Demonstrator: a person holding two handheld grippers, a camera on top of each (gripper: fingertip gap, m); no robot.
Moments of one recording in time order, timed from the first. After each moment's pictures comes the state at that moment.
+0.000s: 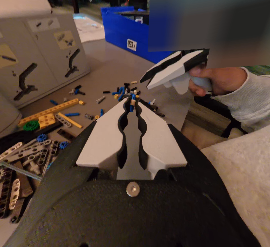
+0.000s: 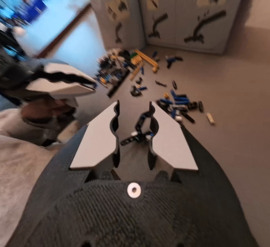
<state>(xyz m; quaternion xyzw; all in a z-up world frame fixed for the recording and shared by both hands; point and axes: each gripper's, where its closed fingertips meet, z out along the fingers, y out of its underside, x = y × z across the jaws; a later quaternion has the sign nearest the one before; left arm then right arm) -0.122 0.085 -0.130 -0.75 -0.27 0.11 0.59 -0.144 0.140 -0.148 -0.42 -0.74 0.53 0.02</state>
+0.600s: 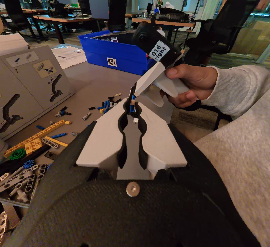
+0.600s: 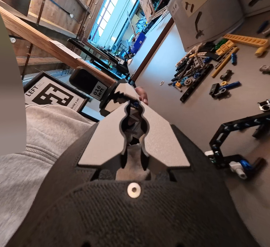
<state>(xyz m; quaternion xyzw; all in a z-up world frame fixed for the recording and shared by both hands) -0.092 0.100 -0.113 -0.74 -0.17 0.12 0.64 -0.097 0.087 -0.106 -0.36 -0.60 0.65 -0.30</state>
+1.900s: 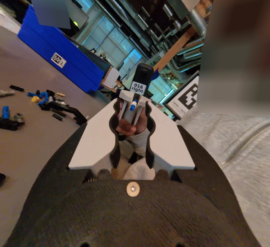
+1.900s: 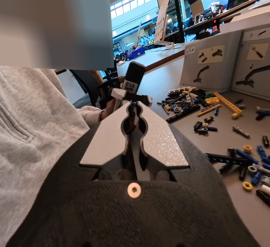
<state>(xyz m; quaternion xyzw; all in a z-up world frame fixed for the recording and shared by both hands) -0.081 0.093 -0.097 -0.53 -0.27 -0.25 0.77 -0.080 0.089 -0.096 -0.18 -0.66 0.72 -0.08</state>
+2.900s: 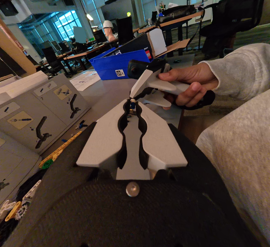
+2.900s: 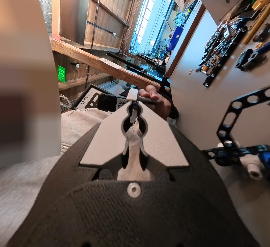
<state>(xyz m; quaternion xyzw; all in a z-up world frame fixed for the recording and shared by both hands) -0.078 0.100 -0.118 -0.73 -0.08 0.25 0.63 -0.084 0.088 -0.115 -0.35 -0.49 0.65 -0.46</state>
